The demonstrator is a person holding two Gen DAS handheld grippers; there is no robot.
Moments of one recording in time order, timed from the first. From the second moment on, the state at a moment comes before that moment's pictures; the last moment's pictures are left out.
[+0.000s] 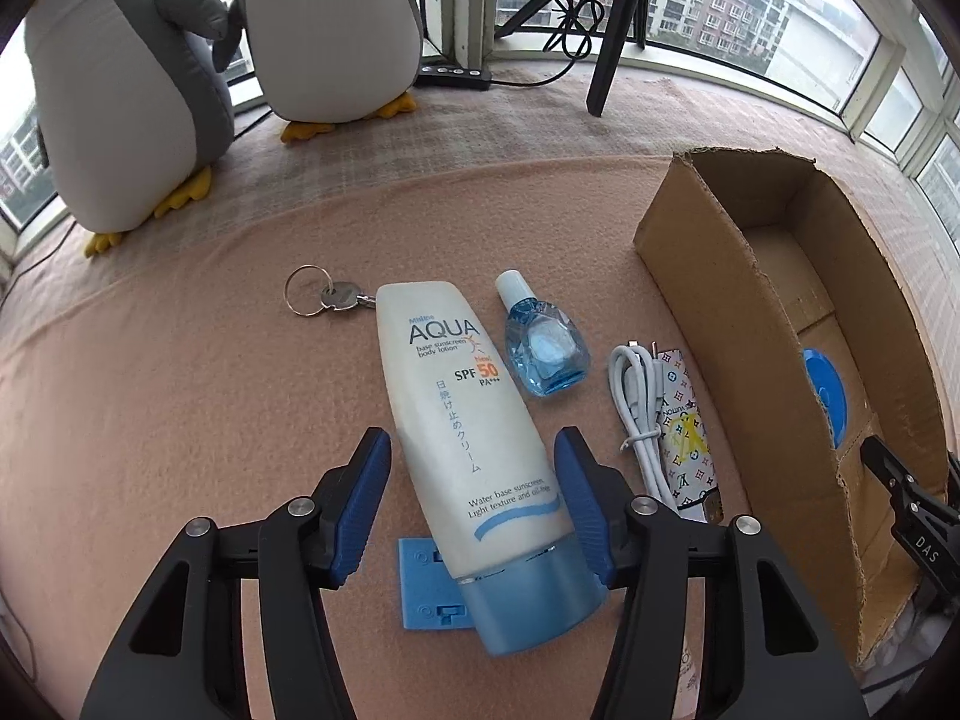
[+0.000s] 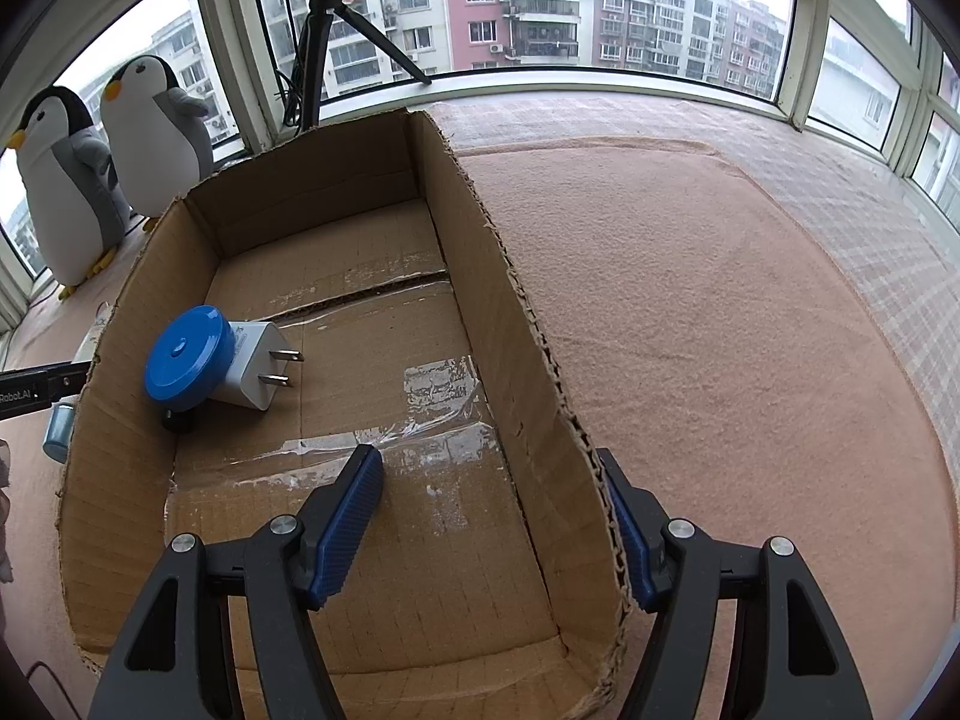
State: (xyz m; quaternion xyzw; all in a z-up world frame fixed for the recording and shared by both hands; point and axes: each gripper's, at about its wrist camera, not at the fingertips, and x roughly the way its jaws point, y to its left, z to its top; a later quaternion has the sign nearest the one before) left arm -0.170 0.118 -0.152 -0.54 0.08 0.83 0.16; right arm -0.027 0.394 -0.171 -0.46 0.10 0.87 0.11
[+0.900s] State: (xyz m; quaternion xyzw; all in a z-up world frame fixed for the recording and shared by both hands) left arm -0.181 0.096 -0.163 -0.53 0.05 0.82 0.18; right arm -0.029 0.393 -0.172 -0.46 0.10 0.87 0.11
